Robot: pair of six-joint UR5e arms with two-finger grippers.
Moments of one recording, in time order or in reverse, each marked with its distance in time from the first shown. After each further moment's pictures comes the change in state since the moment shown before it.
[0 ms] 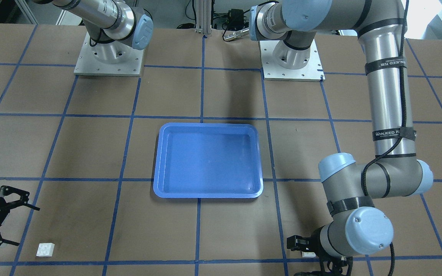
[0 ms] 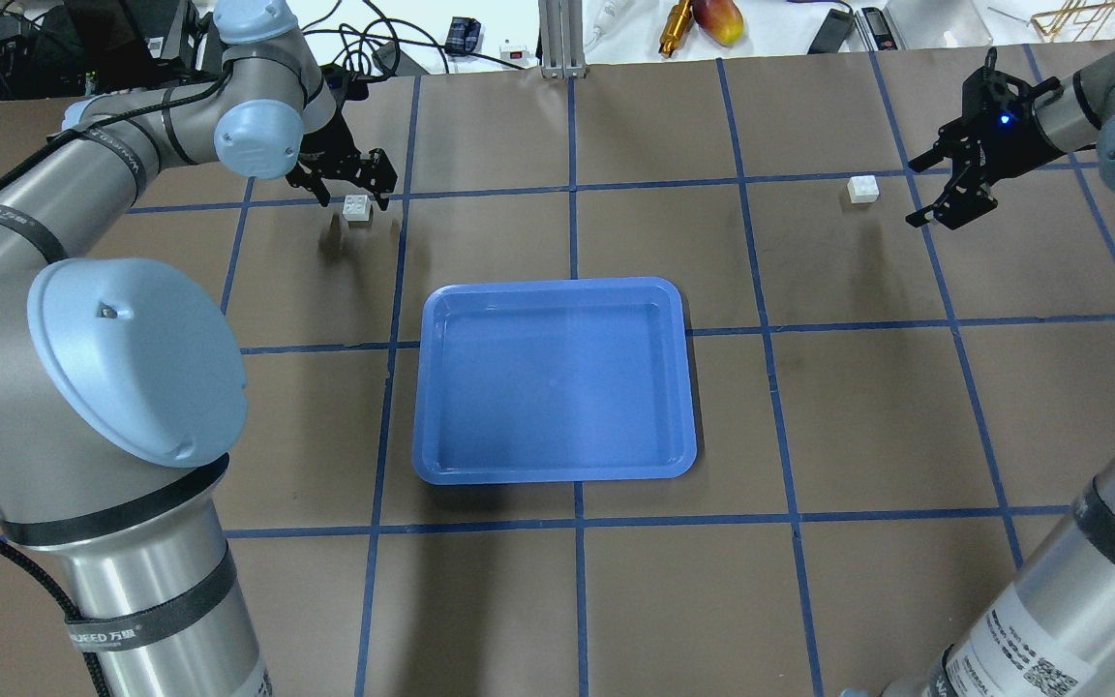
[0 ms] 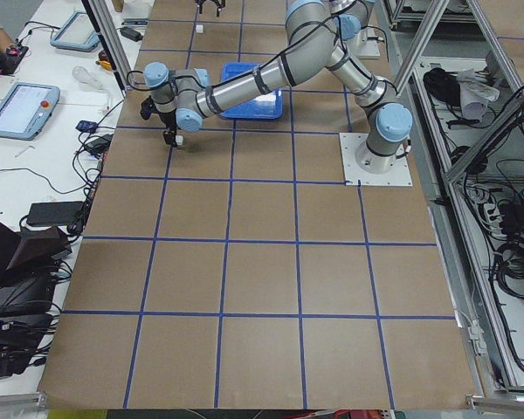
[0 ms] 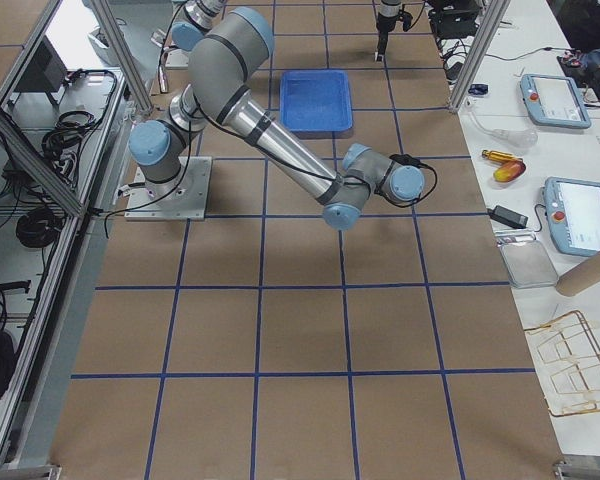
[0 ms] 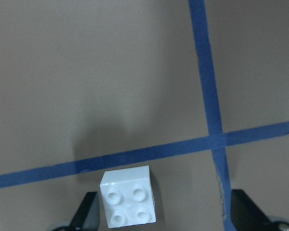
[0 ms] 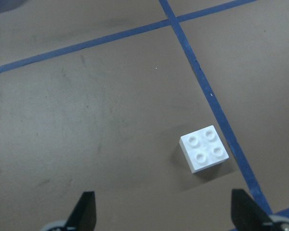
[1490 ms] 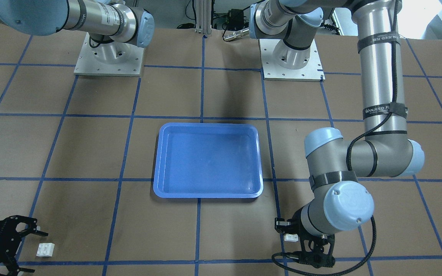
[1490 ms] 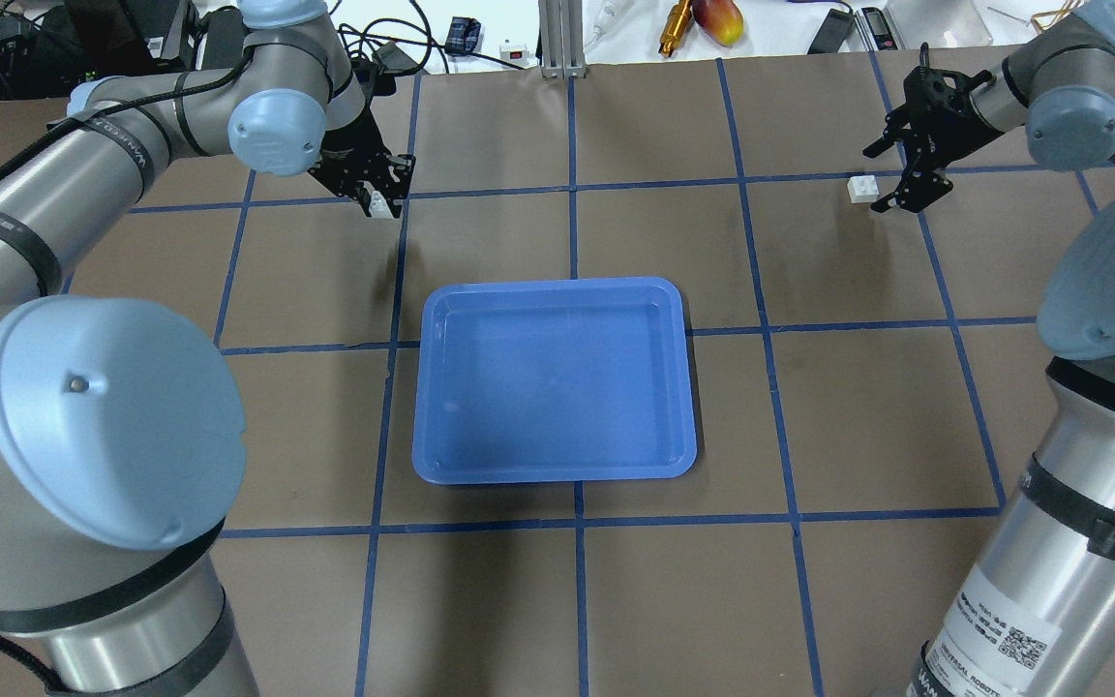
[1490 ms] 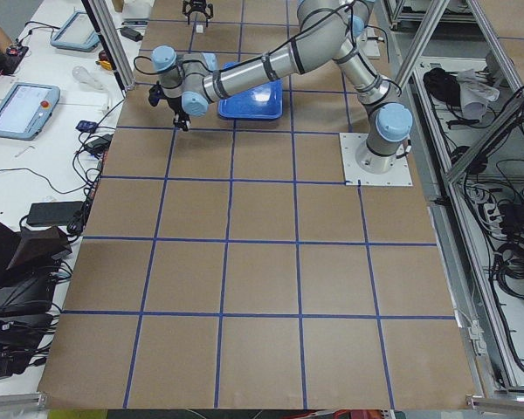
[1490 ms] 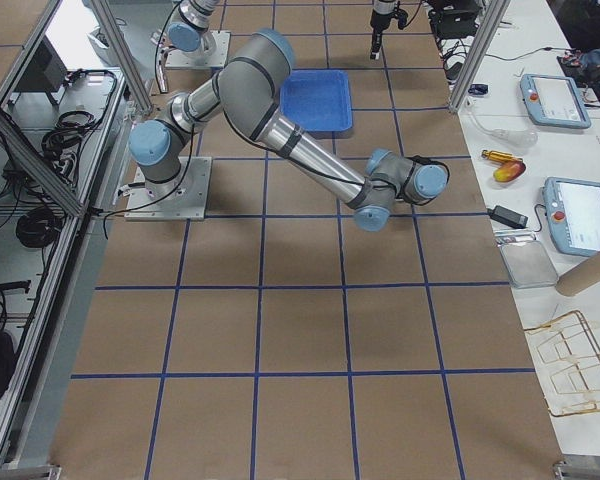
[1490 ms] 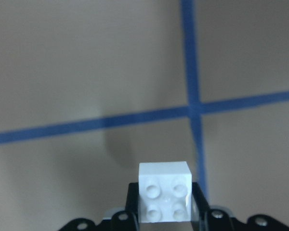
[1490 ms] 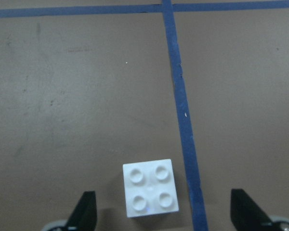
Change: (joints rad) left arm -0.090 0.139 -0.097 -0.068 -0.013 -0.114; right arm 0.084 0.149 -0.176 0.021 -0.057 -0.112
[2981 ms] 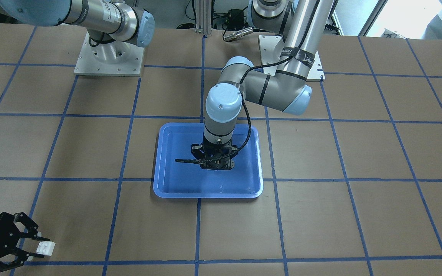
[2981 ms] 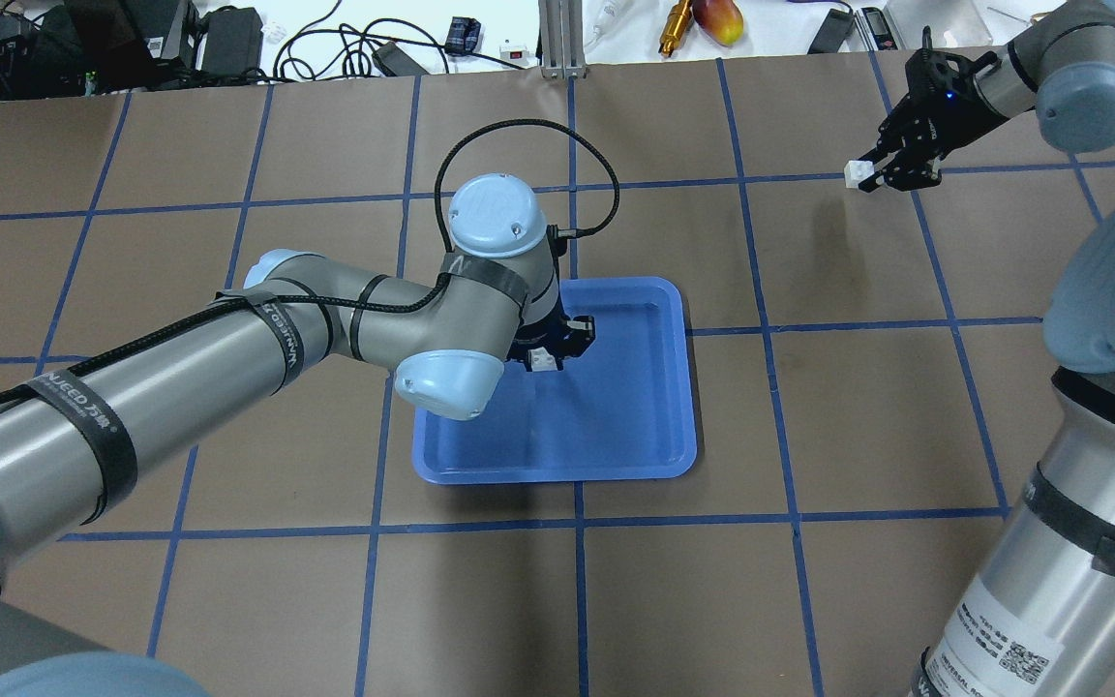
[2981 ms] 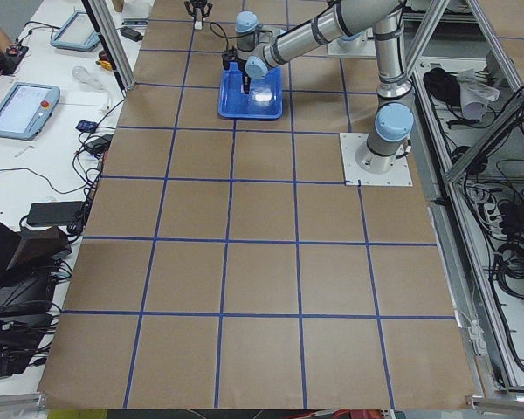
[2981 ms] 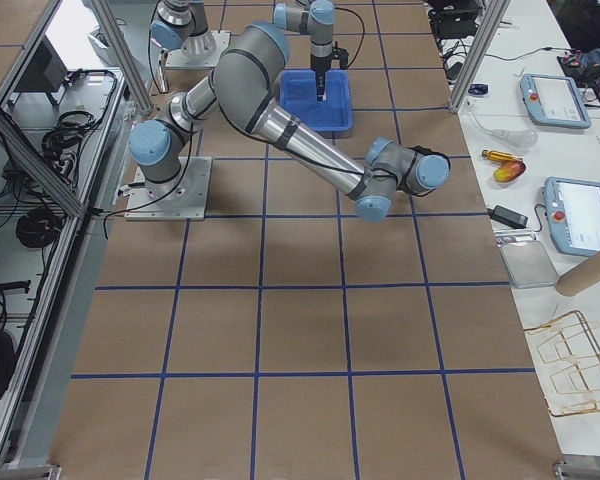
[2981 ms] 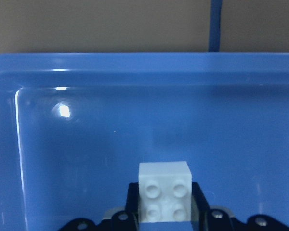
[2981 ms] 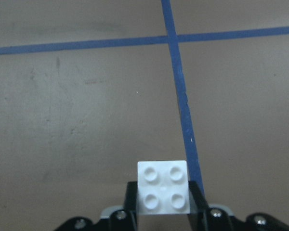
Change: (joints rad) left arm -0.351 0.225 -0.542 0.395 -0.015 -0.474; right arm 0.011 -0.061 0.000 0.081 0.045 0.022
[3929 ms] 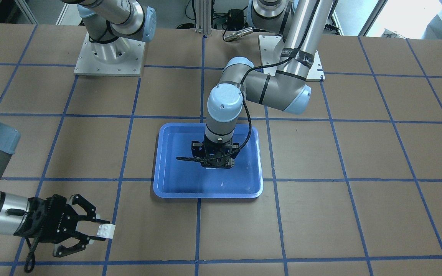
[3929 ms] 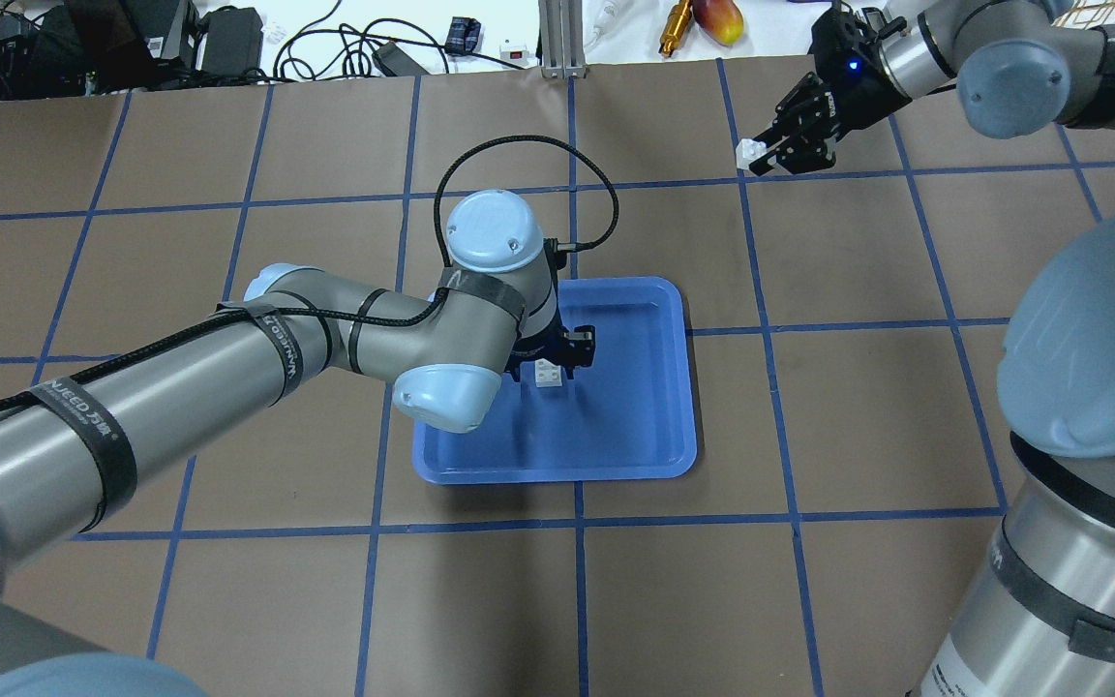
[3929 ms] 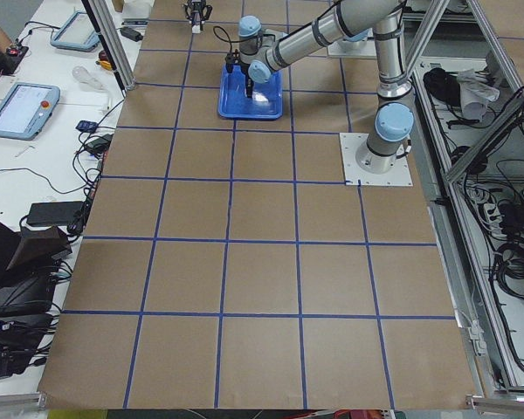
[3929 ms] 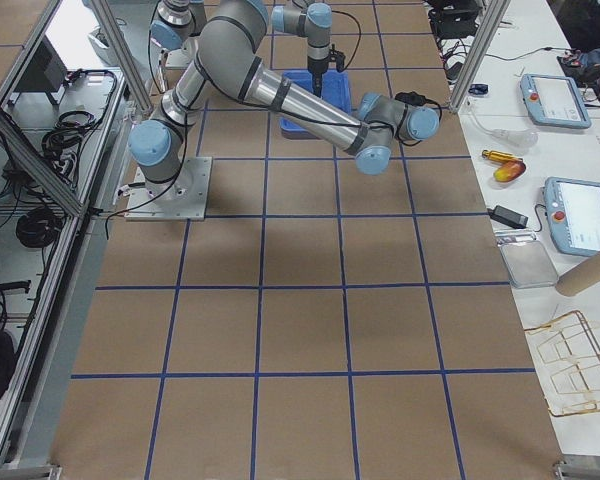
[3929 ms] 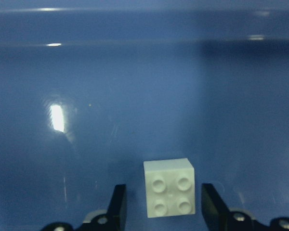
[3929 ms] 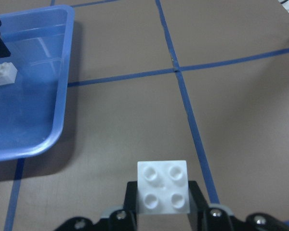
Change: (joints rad) left arm 0.009 0.009 -0.023 0.014 -0.006 0.037; right arm 0.163 -0.119 0.126 0.041 0.218 0.170
